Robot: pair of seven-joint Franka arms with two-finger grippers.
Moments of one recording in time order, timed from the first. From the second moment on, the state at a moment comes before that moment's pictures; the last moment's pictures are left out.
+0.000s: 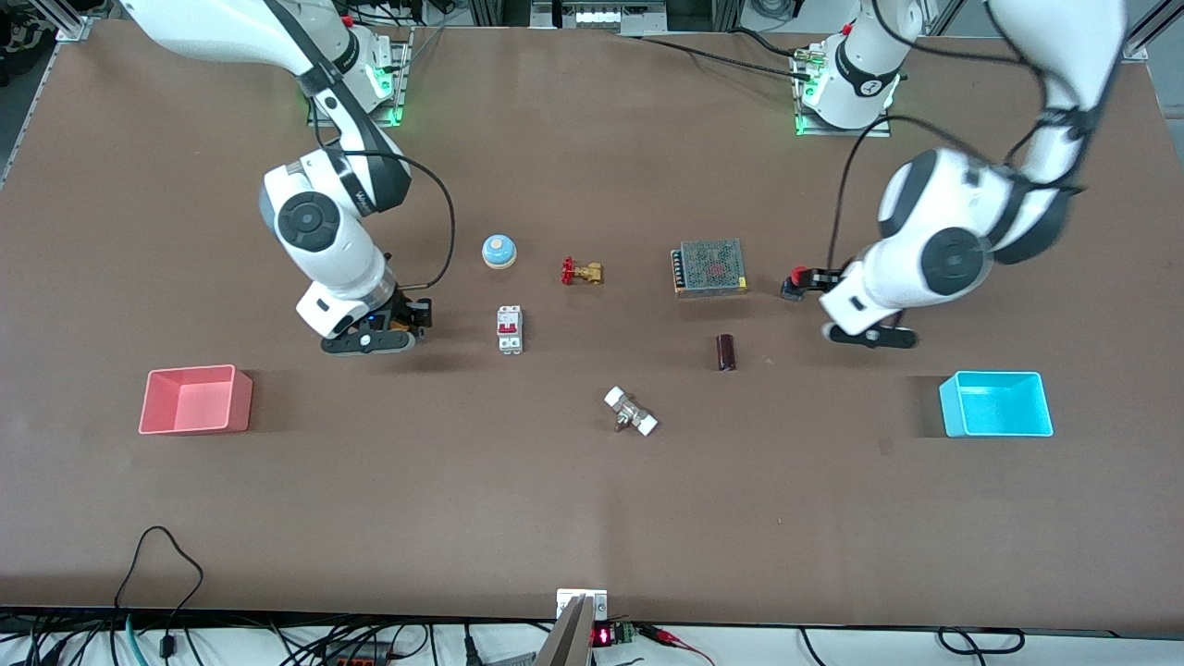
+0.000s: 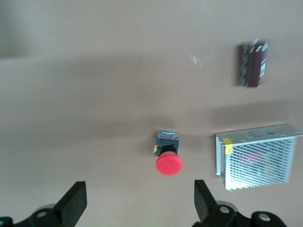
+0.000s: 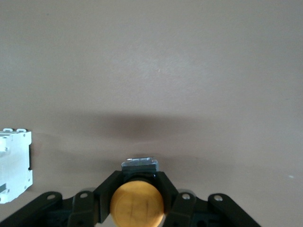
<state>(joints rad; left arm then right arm) 0.21 0.27 -0.46 -1.89 0.09 1.84 -0.23 0.03 0.38 0.34 -2.11 -0.26 2.51 0.46</state>
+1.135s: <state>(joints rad) 0.23 0.26 -0.33 -1.39 0.12 1.49 -0.01 0.03 0.40 0.34 -2.06 -0.28 2.53 0.46</state>
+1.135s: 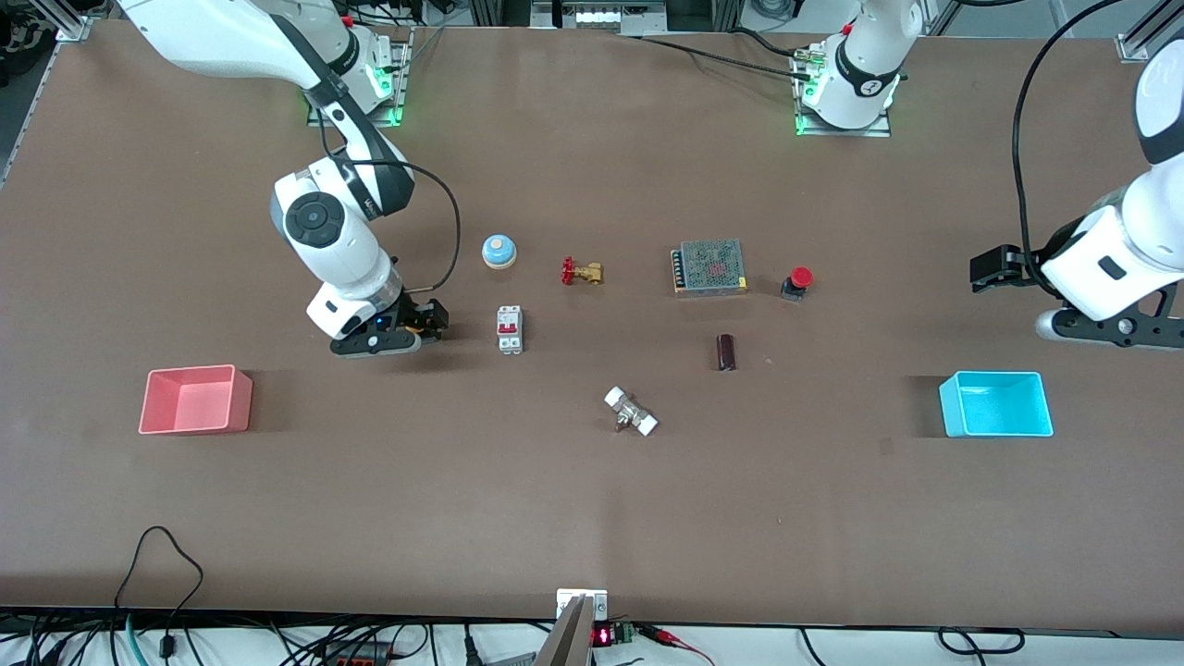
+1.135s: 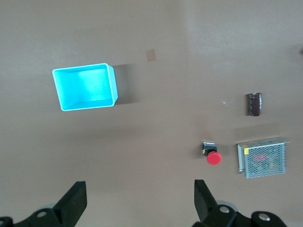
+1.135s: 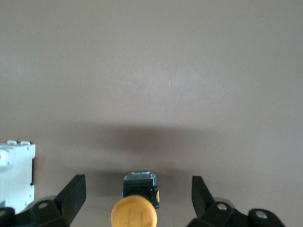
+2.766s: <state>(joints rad) 0.01 -0.02 -0.05 -1.72 0.07 1.69 0.05 0.00 0.10 0.01 -1.58 0.00 1.59 -0.10</state>
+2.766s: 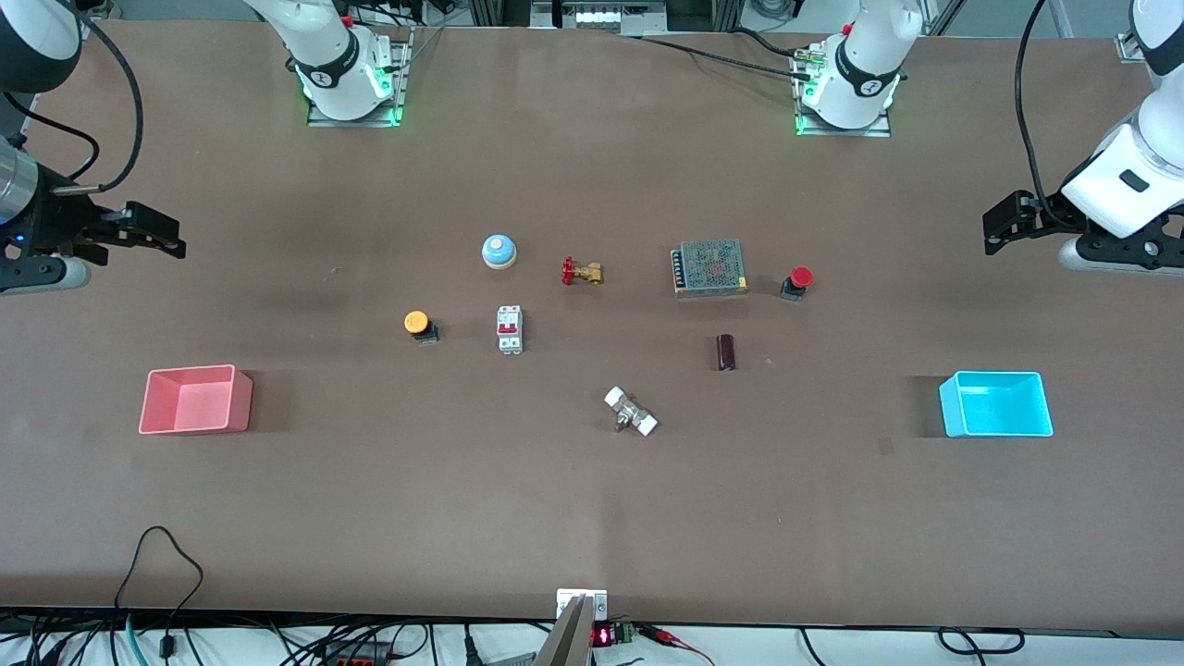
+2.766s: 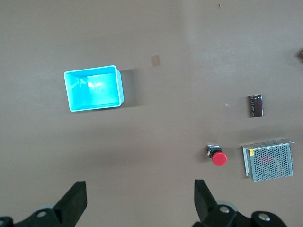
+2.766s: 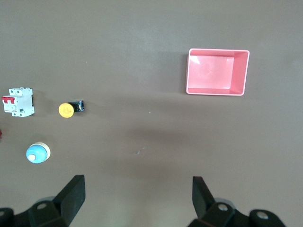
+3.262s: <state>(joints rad) 0.01 -0.02 -0.05 -1.72 0.07 1.69 0.05 0.00 0.10 0.00 -1.58 -0.02 1.59 -0.10</state>
